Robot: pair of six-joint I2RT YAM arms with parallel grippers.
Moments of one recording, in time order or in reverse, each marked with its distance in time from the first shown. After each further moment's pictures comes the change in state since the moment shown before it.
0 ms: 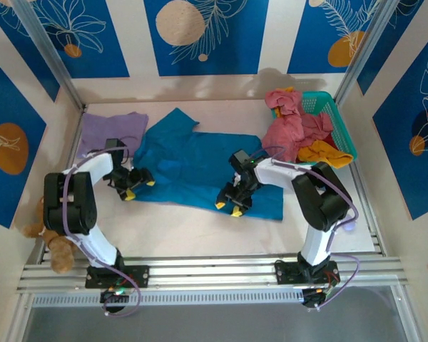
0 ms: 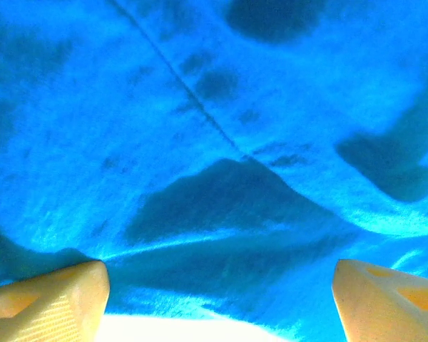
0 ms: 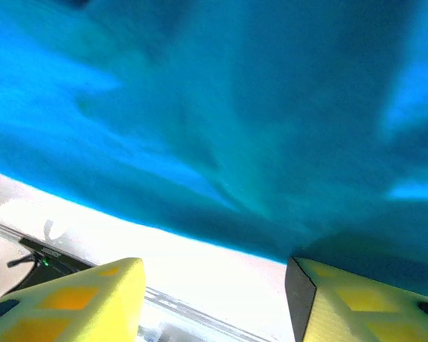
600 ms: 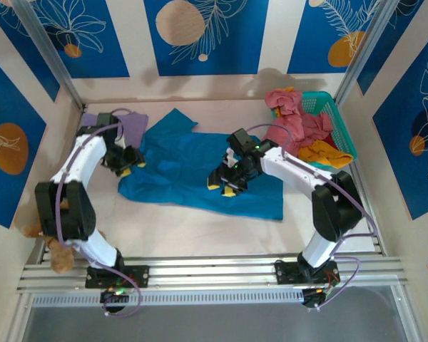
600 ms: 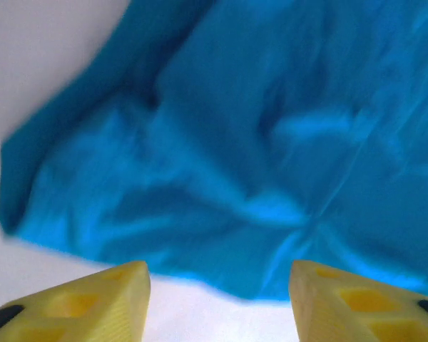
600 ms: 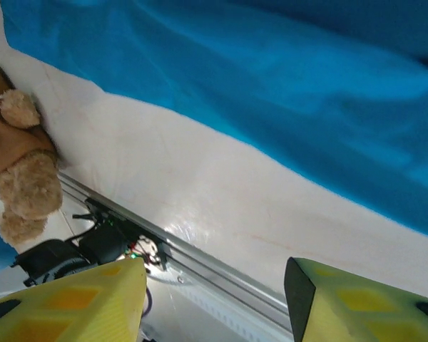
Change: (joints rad) left arm -0.019 0.032 0.420 -0.234 -0.071 0.060; right arm 0.013 -0.071 0.242 -0.081 -0.019 -0.105
